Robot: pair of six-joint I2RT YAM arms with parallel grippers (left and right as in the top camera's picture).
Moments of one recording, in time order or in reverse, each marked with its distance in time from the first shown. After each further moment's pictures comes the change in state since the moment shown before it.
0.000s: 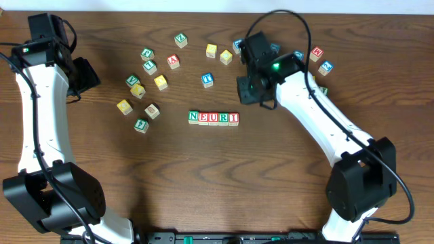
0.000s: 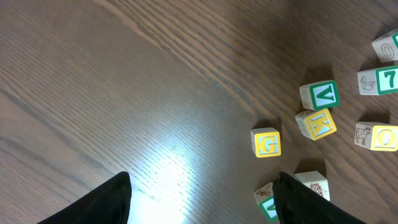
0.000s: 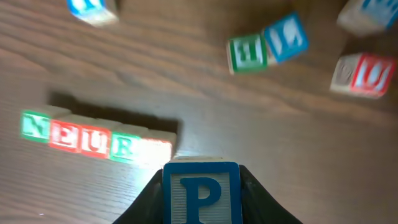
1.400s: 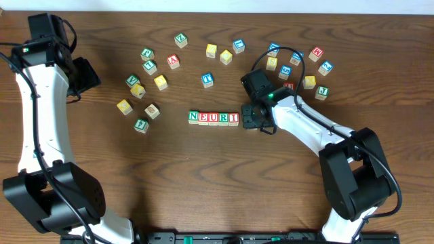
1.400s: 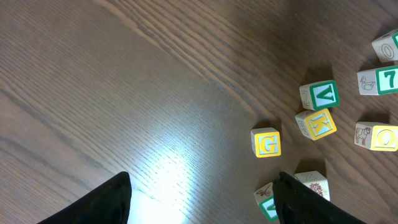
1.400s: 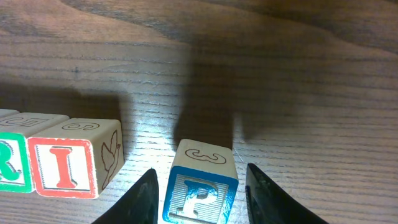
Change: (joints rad) left arm 0.000 0.000 0.000 0.000 0.000 0.000; right arm 0.000 0.006 -0.357 0.314 0.000 0.089
